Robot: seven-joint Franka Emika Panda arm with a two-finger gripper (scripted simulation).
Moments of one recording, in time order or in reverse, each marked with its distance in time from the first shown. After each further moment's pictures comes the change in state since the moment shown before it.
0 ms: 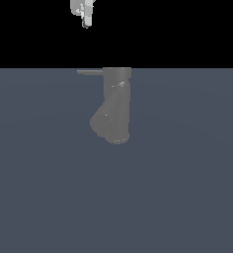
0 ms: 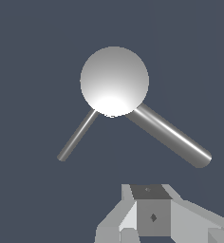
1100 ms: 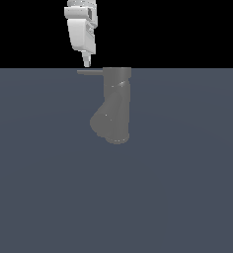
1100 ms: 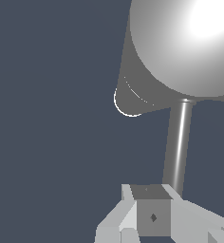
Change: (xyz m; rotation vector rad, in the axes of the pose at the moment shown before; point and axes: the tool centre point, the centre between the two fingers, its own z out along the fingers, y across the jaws) arm 0.026 -0.104 0.096 0.022 0.027 0.516
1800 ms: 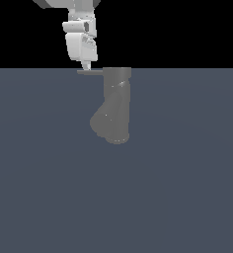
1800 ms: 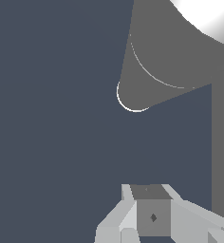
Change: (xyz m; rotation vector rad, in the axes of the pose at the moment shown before) arm -0.007 -0.018 0.026 0.008 0.007 0.114
